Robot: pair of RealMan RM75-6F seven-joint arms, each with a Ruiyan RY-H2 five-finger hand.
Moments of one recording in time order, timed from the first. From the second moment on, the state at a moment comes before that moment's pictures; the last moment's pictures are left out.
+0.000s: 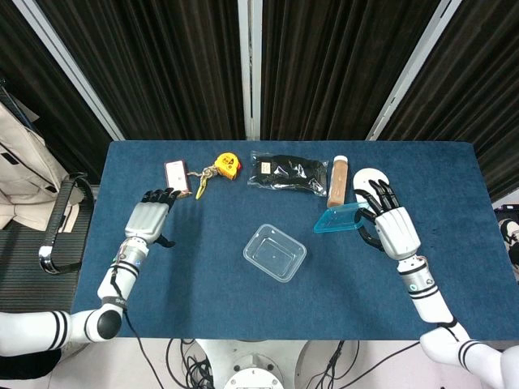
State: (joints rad) left arm -0.89 -1.37 -0.06 -1.67 0.64 1.08 0.47; right arm 0.50 -1.64 0.08 -0.90 -1.59 1.46 0.30
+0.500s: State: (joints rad) left arm -0.72 -1.31 -0.06 -1.56 0.88 1.18 0.27; right arm 0.42 -1.42 -0.05 -1.24 -1.60 1.35 0.16
